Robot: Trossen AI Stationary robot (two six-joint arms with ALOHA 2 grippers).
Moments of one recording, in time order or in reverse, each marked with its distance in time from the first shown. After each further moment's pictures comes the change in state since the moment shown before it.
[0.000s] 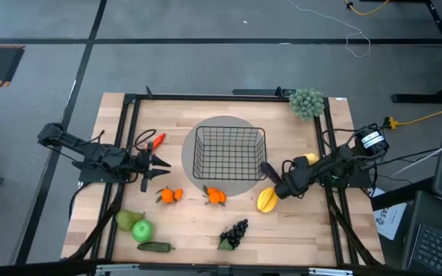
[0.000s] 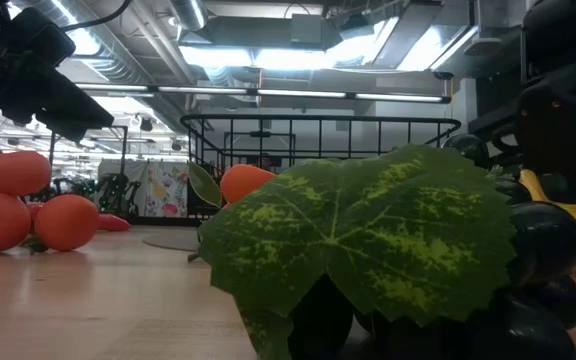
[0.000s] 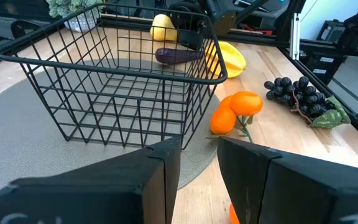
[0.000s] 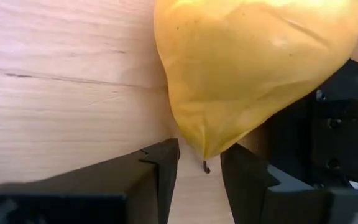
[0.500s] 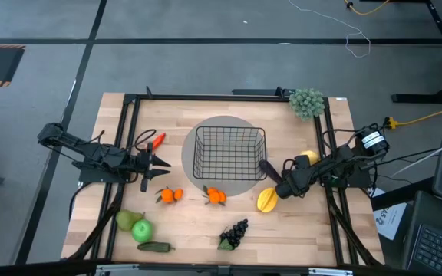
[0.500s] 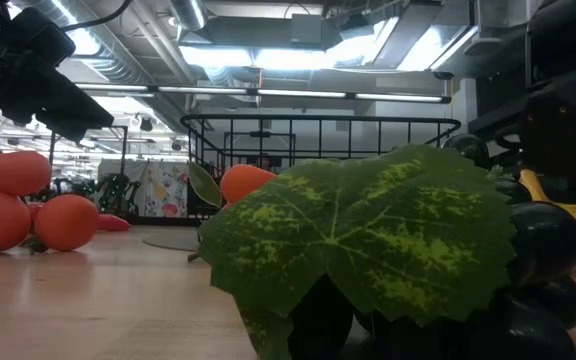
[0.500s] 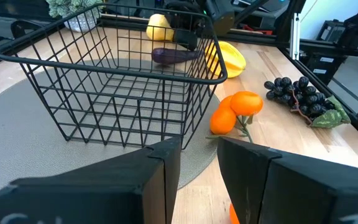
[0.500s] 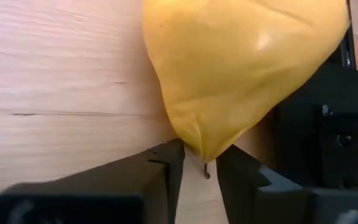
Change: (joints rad) left arm 0.000 0.000 0.000 0.000 0.000 0.000; right arm 0.007 0.000 -0.034 0.020 0.048 0.068
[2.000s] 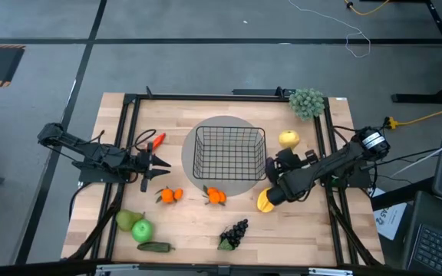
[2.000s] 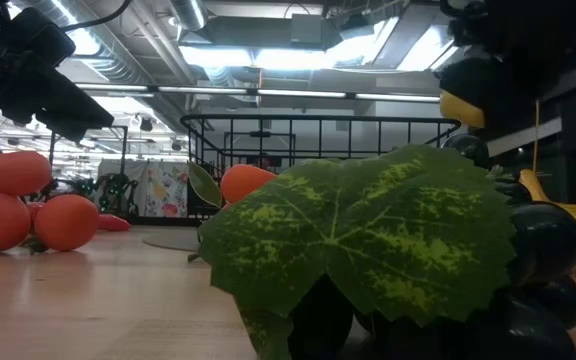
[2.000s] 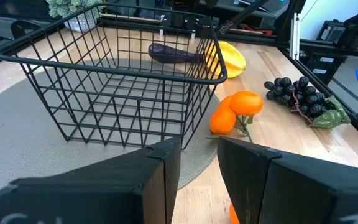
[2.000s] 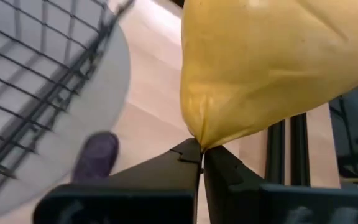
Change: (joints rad) left arm 0.000 0.000 0.000 0.000 0.000 0.000; right arm 0.059 -0.011 0.523 -0.490 0.513 -0.222
